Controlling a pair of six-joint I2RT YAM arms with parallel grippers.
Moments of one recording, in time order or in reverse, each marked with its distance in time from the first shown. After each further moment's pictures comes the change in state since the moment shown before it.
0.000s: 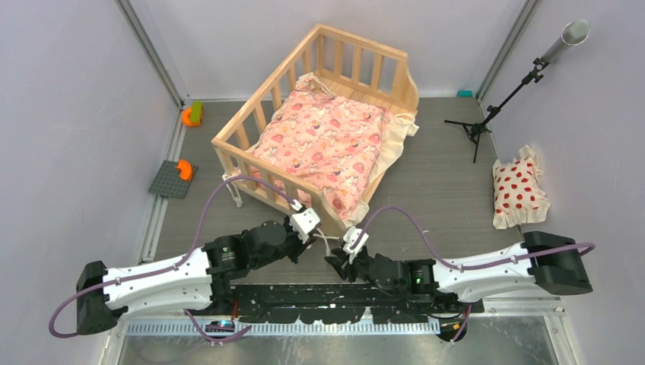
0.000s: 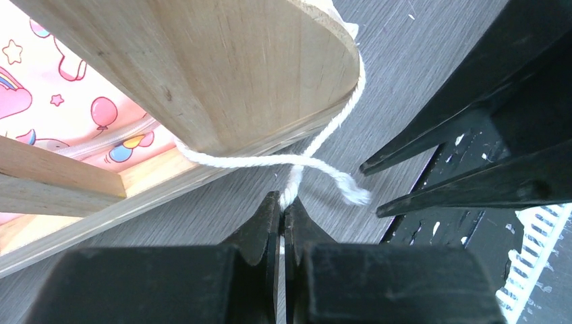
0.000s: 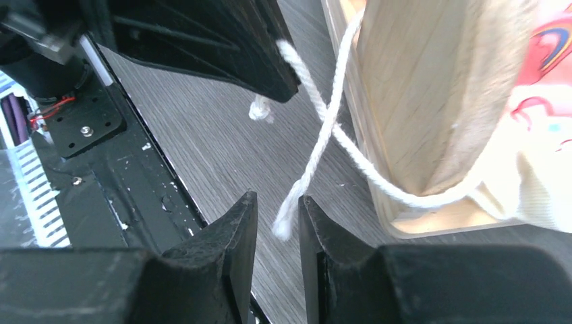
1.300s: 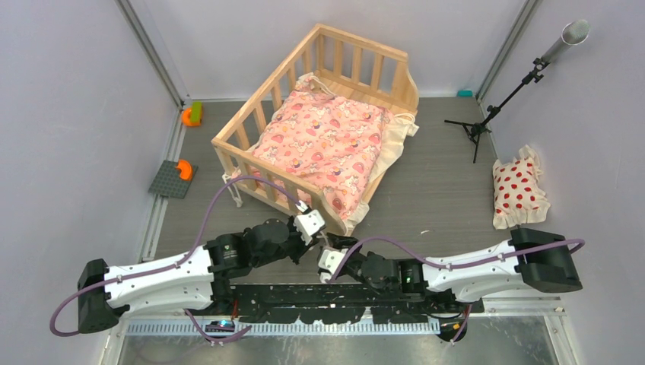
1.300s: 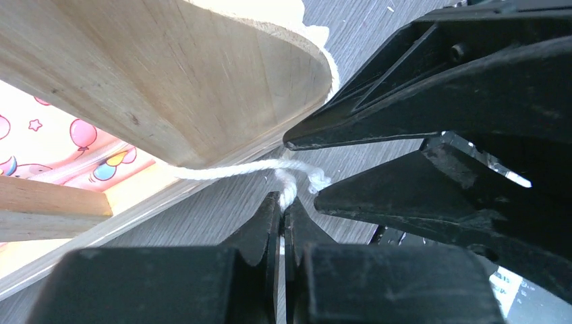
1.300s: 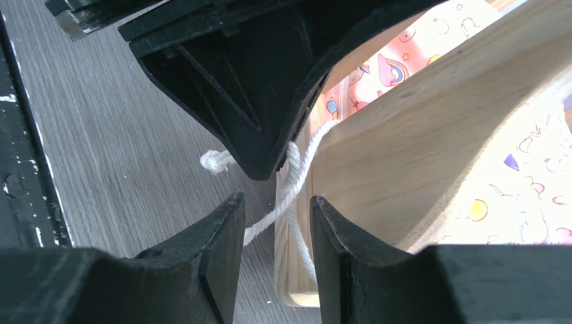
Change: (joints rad) left arm 0.000 0.032 0.032 -0.015 0.061 0.044; right arm 0.003 0.051 0.073 0.078 0.020 -0.727
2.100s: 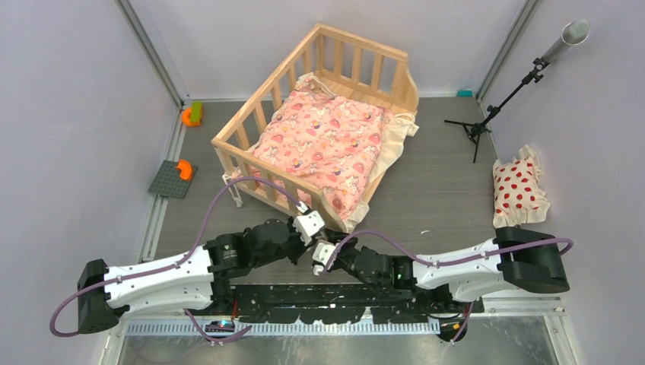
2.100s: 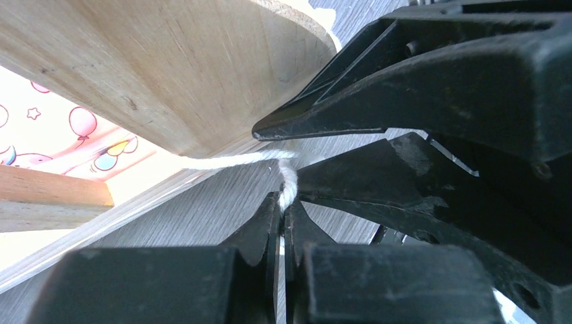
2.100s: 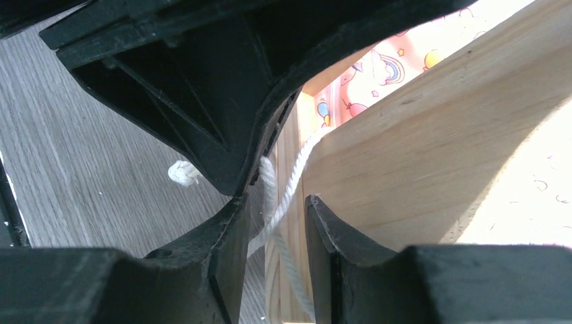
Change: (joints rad) left arm 0.002 -0.001 0.000 -0.031 0.001 0.006; right arm -0.064 0.114 0.022 0.098 -0.001 -0.017
